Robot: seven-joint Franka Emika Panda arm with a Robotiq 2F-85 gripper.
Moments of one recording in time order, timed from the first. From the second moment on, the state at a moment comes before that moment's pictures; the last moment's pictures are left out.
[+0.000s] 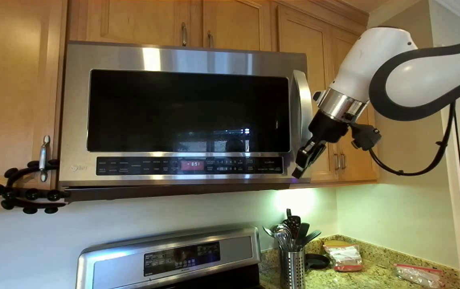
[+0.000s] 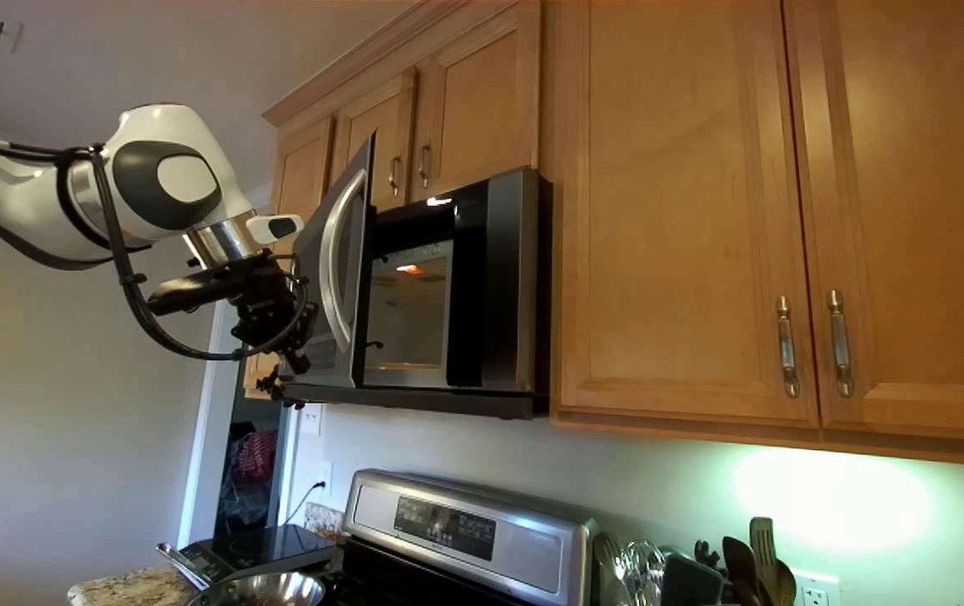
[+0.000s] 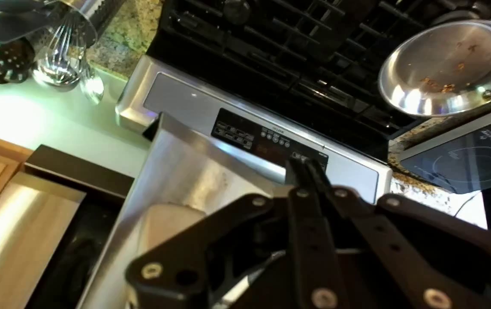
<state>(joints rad) 0.06 -0.78 0.17 -2.50 -0.12 2.42 0.03</state>
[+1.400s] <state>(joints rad) -0.39 -0.25 0.42 -2.10 -0.73 2.64 0.61</state>
